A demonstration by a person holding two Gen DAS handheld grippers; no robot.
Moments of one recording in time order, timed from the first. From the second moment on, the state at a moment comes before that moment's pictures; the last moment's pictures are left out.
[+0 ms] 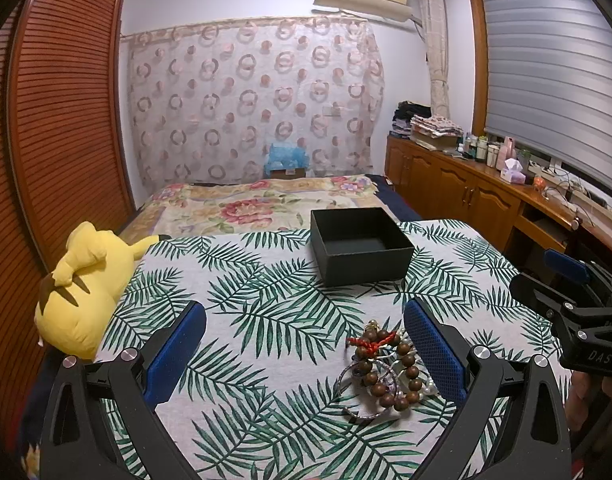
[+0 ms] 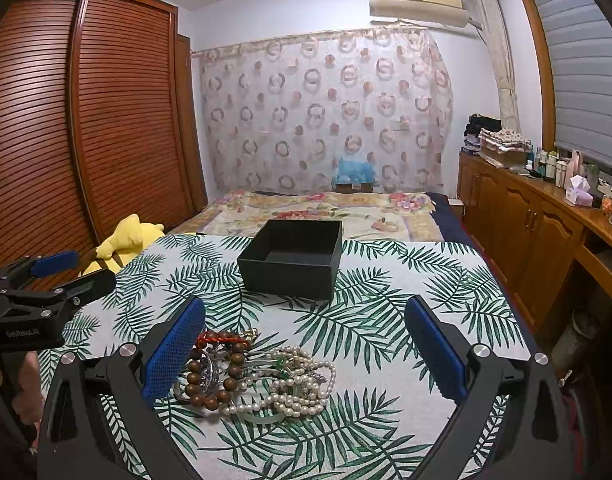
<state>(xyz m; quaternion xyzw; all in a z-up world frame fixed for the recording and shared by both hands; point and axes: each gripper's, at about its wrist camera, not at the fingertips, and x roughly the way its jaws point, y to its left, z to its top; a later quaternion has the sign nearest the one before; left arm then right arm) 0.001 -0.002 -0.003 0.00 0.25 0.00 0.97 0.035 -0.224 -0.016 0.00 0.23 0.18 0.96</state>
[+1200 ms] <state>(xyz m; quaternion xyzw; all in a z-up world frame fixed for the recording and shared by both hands) 0.052 -0.008 -0.060 0.03 0.37 -0.10 0.92 0.039 -0.224 -0.077 -0.02 0.29 0.22 0.93</state>
